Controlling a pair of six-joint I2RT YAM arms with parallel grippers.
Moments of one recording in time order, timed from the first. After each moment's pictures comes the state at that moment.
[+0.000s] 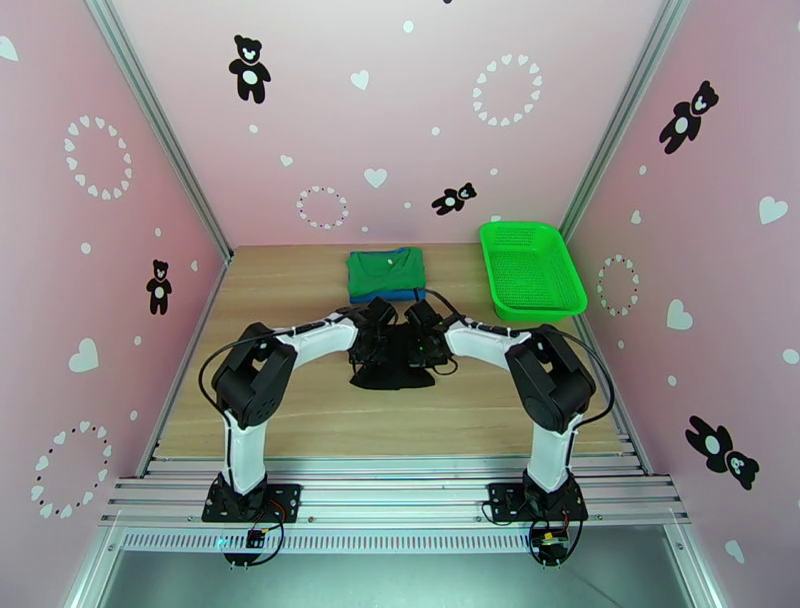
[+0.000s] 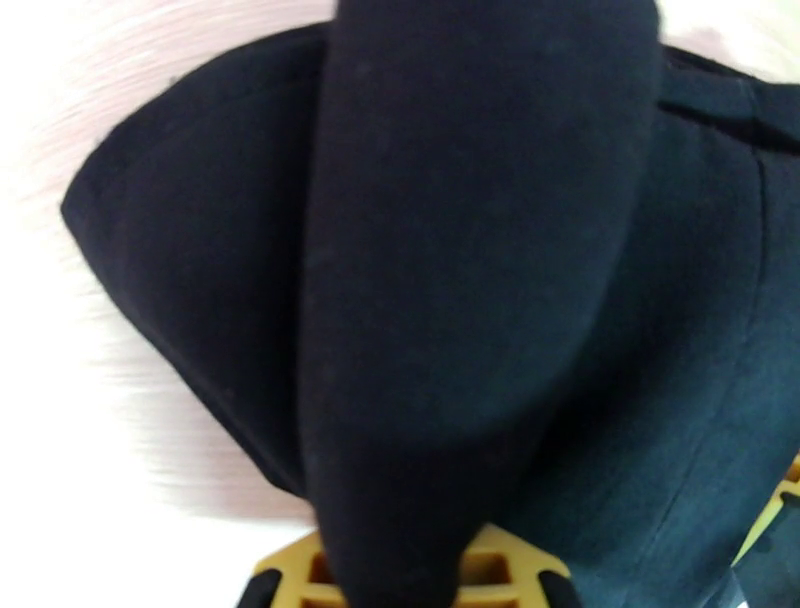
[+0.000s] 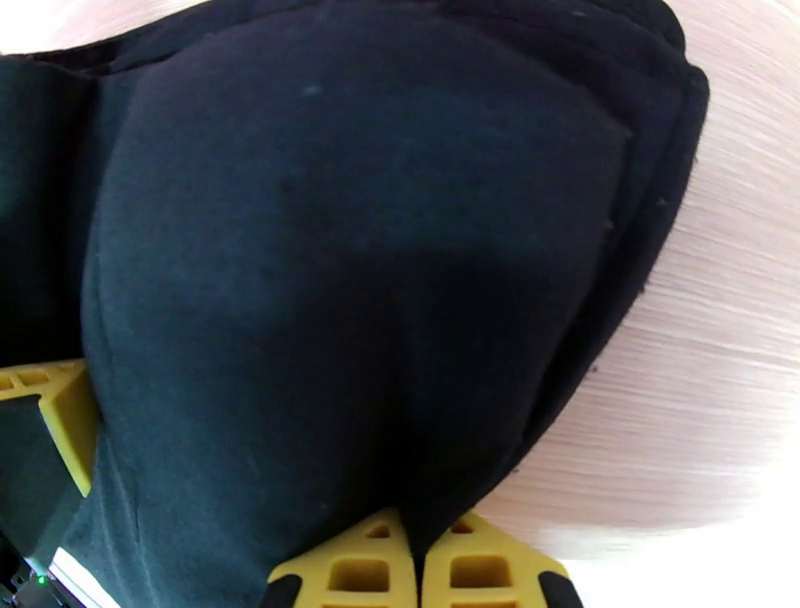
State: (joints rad) left arm -0.67 1.97 1.31 -0.63 -0.06 -0.63; right arm 0.64 1.90 1.18 -0.51 -0.06 0.51
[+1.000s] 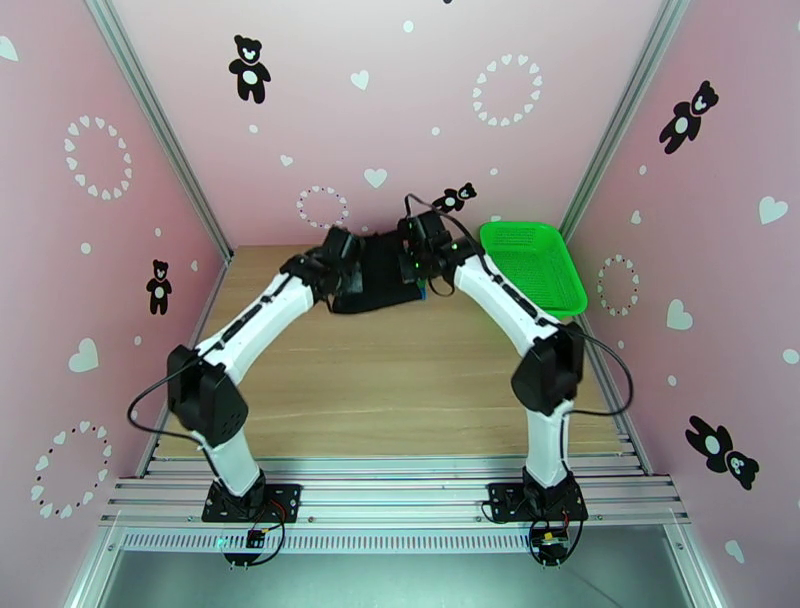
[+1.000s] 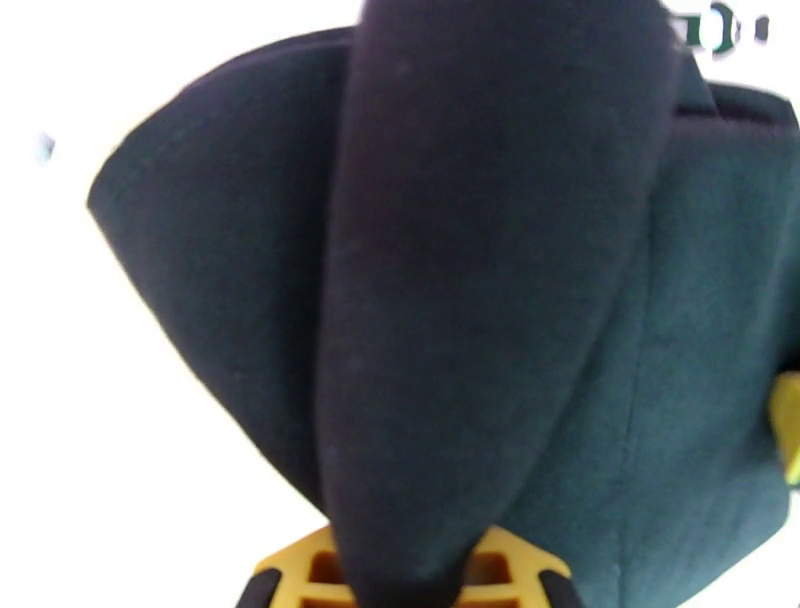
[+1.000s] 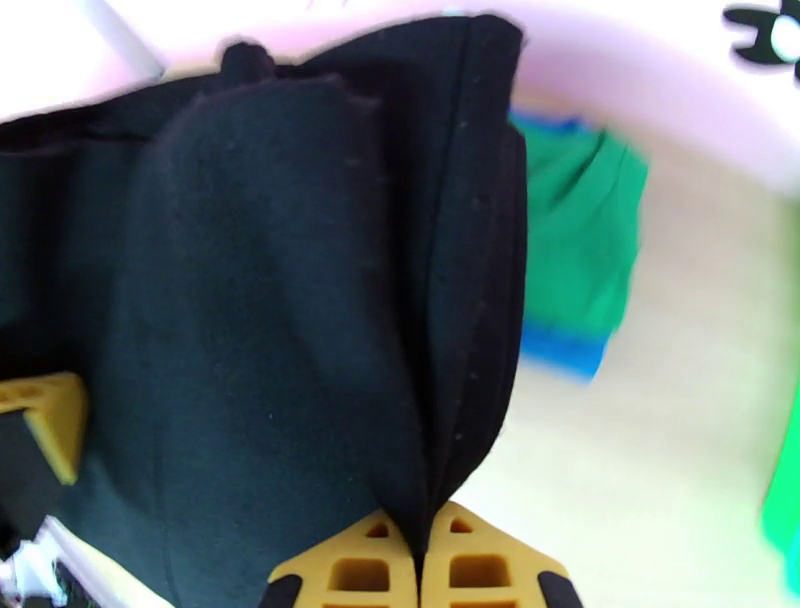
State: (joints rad) left arm -0.46 1.86 1.82 -0.76 -0.25 -0.43; right arm 0.51 2.11 2.14 -0.84 -0.02 0.17
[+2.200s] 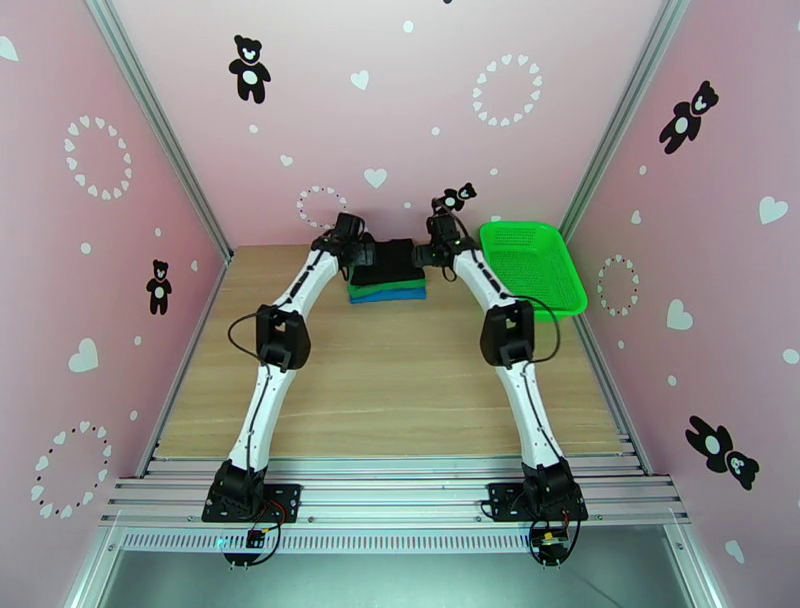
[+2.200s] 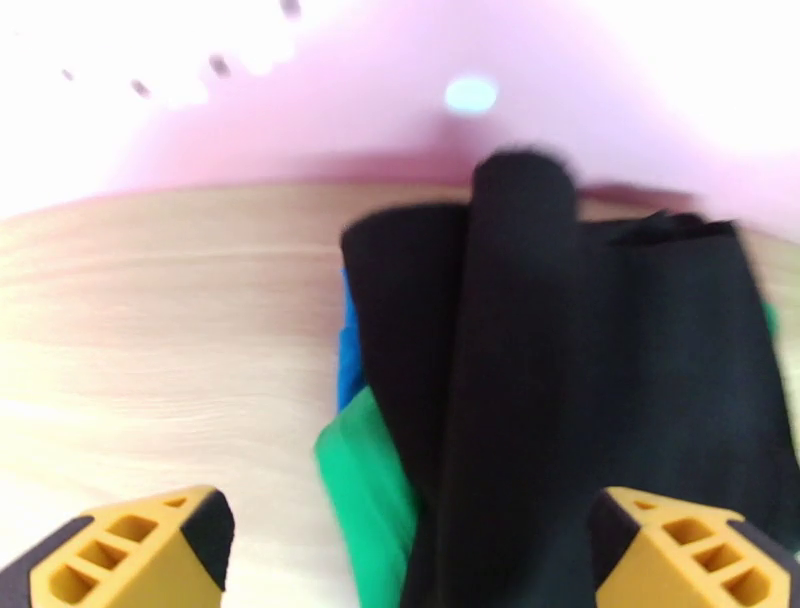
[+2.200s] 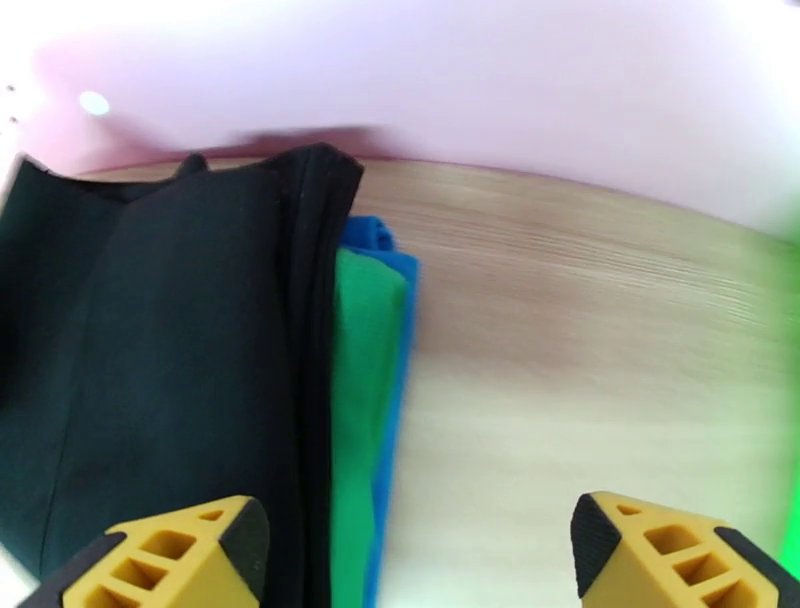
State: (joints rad) left arm -0.32 2.53 2.53 -0.79 -0.18 -0.29; right arm 0.31 2.46 2.36 -0.71 0.05 0.12
